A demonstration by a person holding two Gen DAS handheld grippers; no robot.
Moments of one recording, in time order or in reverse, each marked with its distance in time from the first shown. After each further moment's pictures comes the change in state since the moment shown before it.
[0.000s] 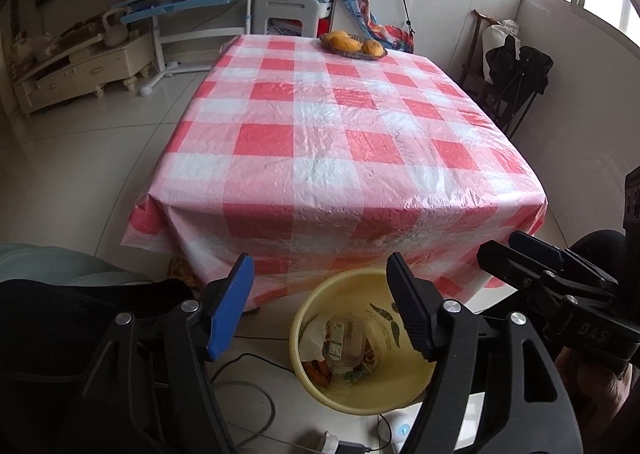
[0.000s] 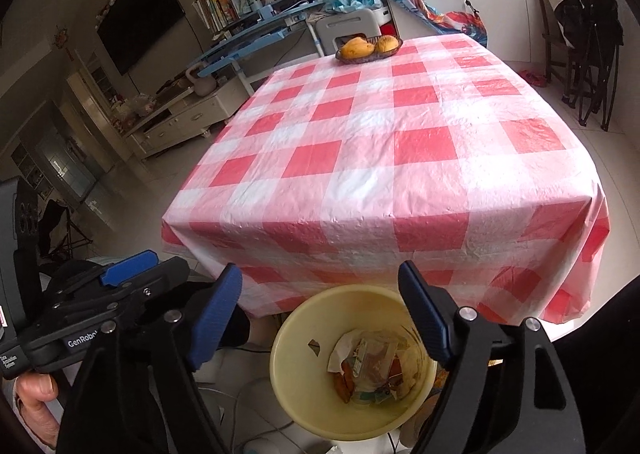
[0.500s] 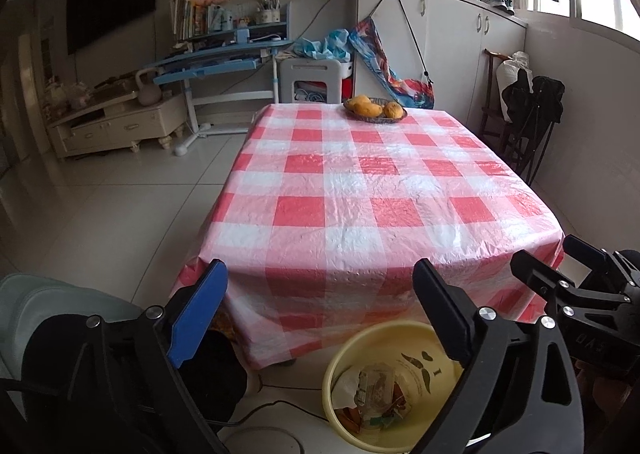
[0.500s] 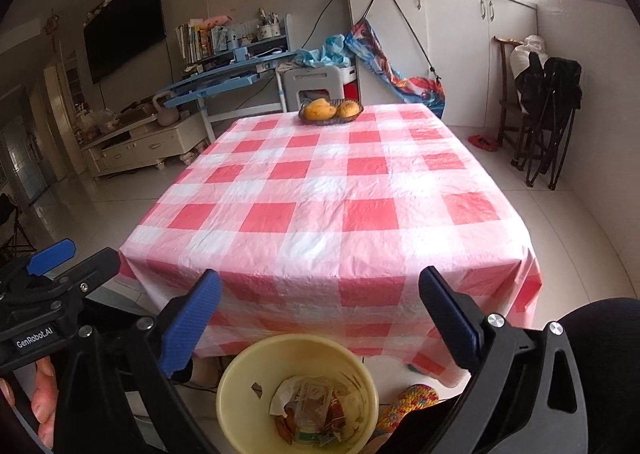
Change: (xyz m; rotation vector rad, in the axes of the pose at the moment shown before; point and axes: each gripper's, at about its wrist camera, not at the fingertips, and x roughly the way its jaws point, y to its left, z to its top) left arm -0.039 -0.004 0.010 0.032 -0.225 0.133; right arm -0.023 0.012 0.008 -0.096 -0.209 -0.230
